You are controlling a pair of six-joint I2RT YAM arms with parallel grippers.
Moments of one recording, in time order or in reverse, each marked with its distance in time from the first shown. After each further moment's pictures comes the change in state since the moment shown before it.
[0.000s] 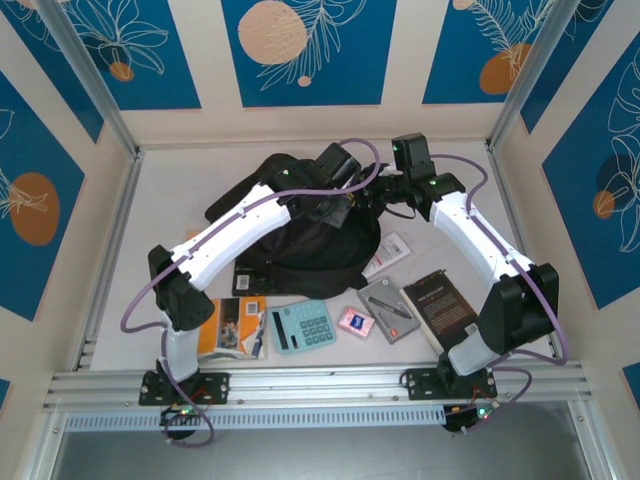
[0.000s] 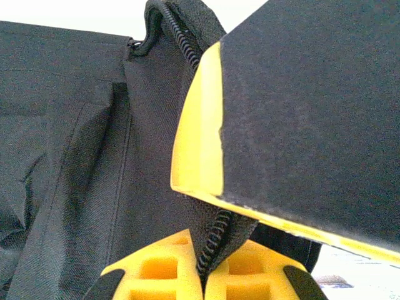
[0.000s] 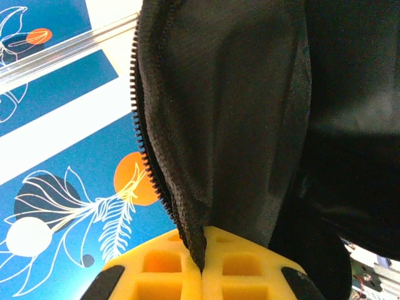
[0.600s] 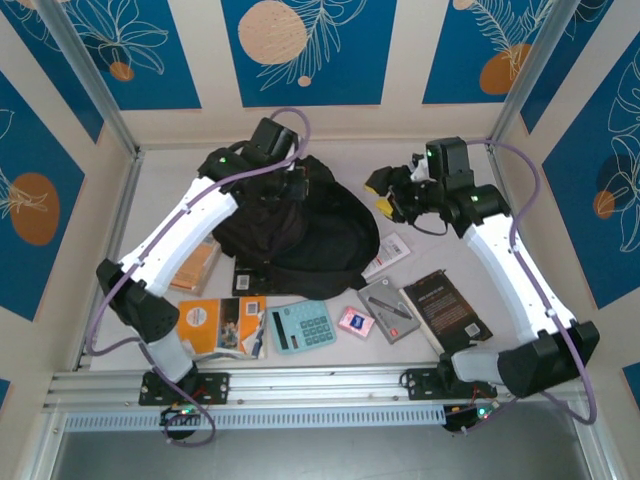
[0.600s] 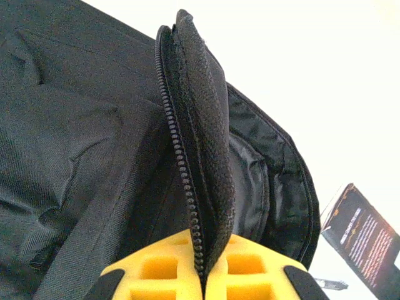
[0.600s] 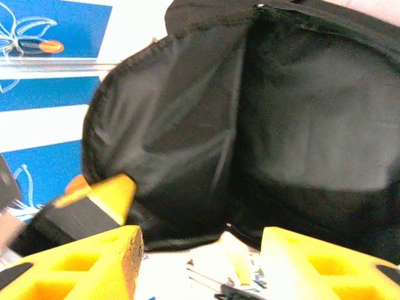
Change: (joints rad) left arm 0.226 -0.221 -0.194 0.134 0.228 -0.182; right arm -0.039 -0.270 -0.012 -0.254 0.243 -0.399
